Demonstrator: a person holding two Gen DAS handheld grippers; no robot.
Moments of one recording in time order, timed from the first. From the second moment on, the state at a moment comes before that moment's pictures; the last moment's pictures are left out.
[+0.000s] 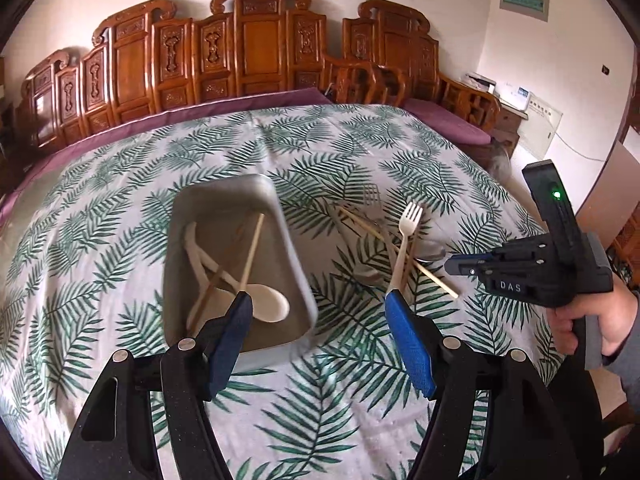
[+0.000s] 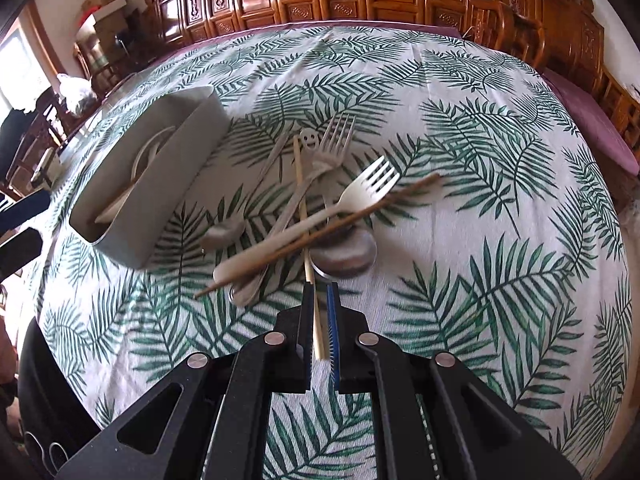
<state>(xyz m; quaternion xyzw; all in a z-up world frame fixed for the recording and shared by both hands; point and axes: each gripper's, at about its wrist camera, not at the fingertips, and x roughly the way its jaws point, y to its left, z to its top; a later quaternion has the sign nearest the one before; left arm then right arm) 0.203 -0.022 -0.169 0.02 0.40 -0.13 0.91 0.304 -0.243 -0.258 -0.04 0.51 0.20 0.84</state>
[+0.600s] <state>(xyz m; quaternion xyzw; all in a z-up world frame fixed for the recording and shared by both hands) 0.242 -0.070 -0.197 0.04 0.43 -0.14 0.89 0.302 -0.242 -0.273 -0.05 0.51 0.23 0.83</state>
